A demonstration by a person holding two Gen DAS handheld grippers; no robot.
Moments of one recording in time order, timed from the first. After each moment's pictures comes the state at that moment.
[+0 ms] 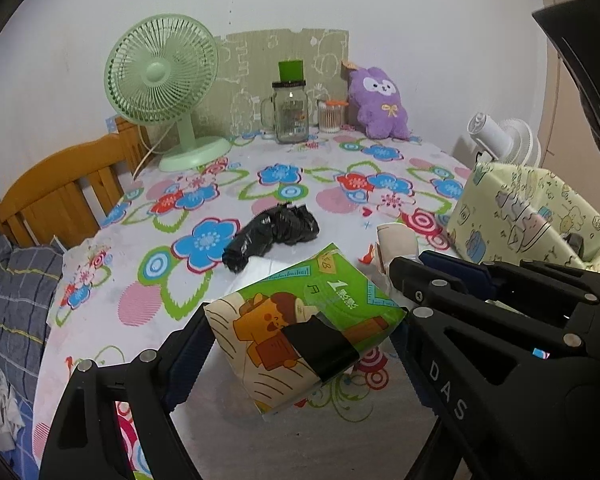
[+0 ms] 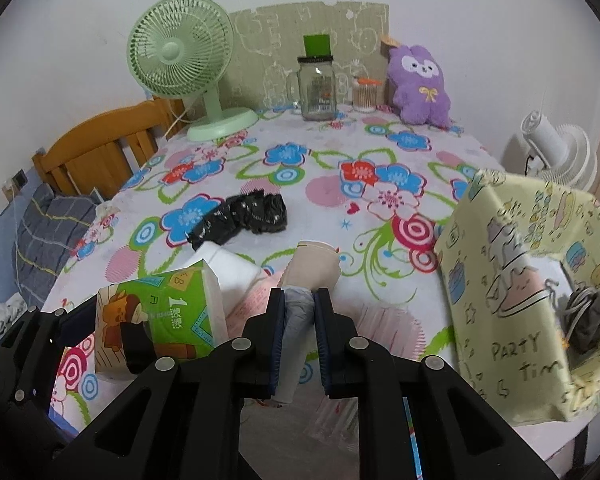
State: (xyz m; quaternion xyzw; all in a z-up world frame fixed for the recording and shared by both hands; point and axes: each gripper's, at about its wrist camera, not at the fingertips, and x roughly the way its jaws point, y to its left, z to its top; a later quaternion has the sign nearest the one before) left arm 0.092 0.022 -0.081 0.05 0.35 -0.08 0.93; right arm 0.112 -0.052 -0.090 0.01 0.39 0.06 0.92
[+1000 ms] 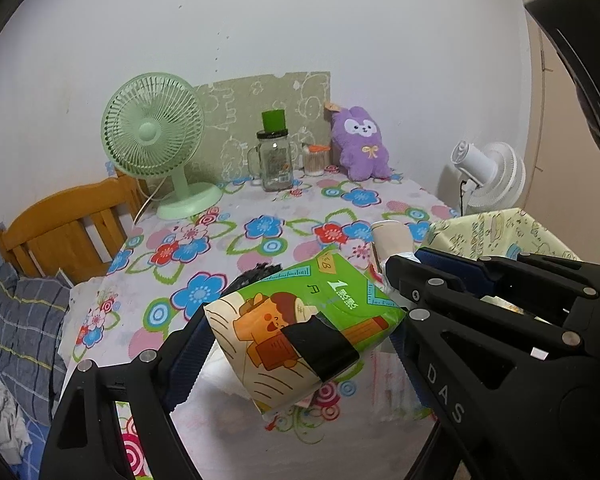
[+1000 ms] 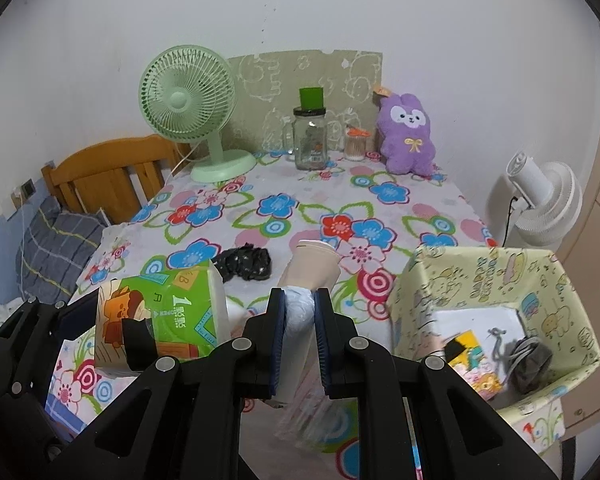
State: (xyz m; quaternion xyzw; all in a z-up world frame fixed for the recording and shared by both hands) left arm 0.076 -0.012 -0.027 0.06 0.30 -0.08 0.95; right arm 0.093 -0.080 -0.029 -0.01 0.34 0.06 0.94
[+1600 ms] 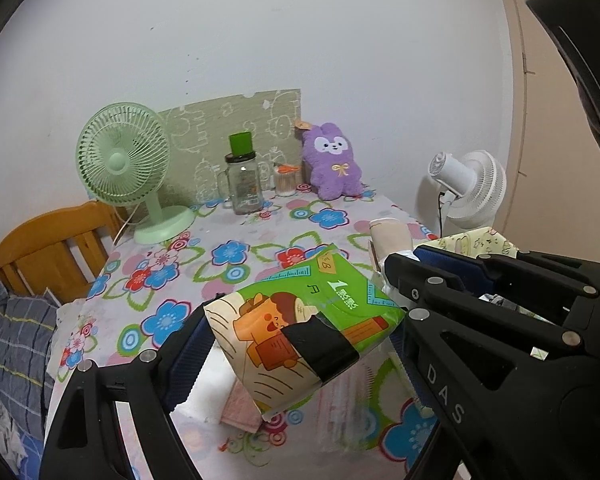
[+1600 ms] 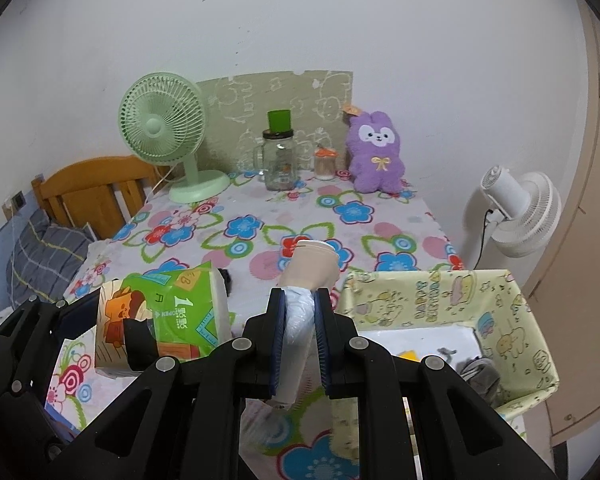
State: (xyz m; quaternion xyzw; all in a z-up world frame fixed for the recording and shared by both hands) left arm 0.077 -0.058 -0.010 0.07 0.28 -0.11 0.95; right arm 0.088 -0.129 -0.005 -0.01 0.32 0.04 0.95
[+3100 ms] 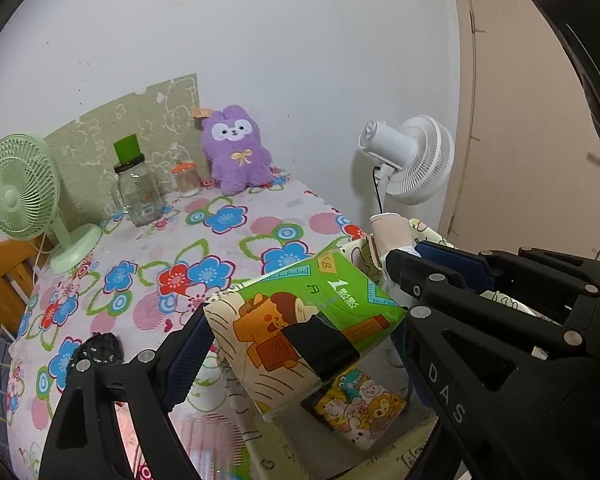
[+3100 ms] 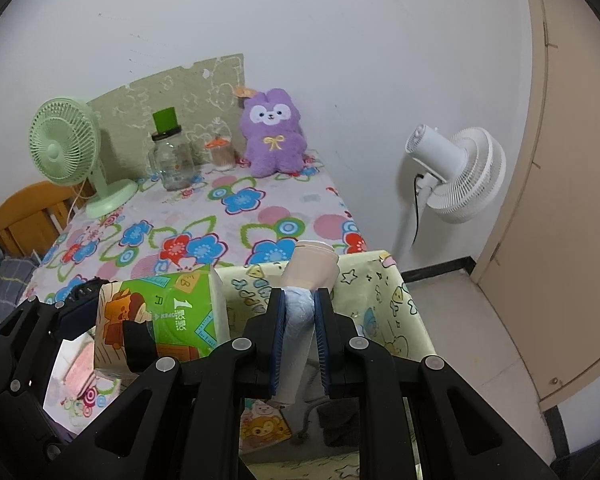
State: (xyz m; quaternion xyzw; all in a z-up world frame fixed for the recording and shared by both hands) left arm 0.123 -0.191 -0.036 0.11 0.31 -0.20 0.92; right arm 0.119 -0.267 -0.031 0.03 0.34 -0.05 0.94
